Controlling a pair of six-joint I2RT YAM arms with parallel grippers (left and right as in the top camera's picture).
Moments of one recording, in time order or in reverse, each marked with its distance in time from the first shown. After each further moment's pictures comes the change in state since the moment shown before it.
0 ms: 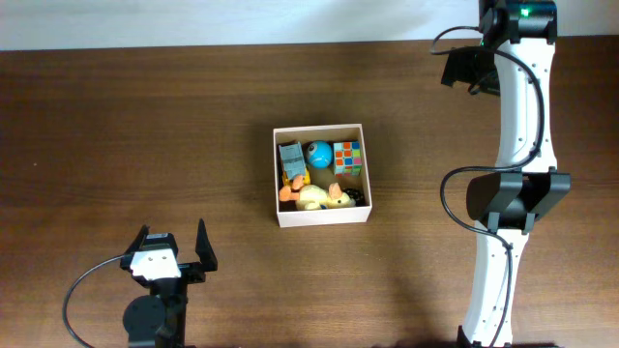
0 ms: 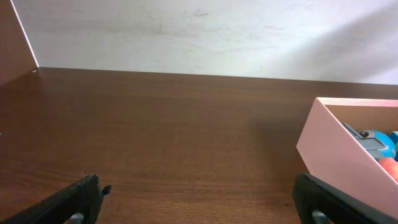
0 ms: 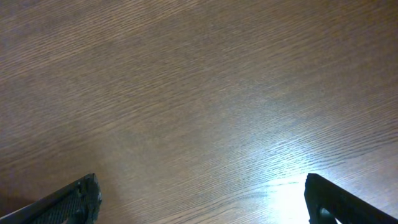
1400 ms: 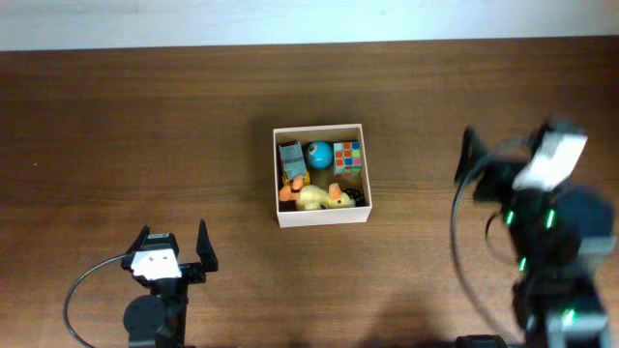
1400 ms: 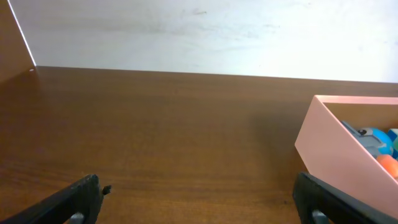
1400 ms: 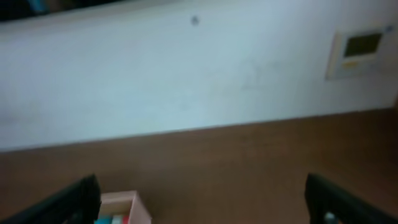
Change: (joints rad) left arm 0.000 -0.001 -0.003 -0.003 0.007 0.000; right arm 0.064 -1.798 -1.996 1.360 -0.203 -0.150
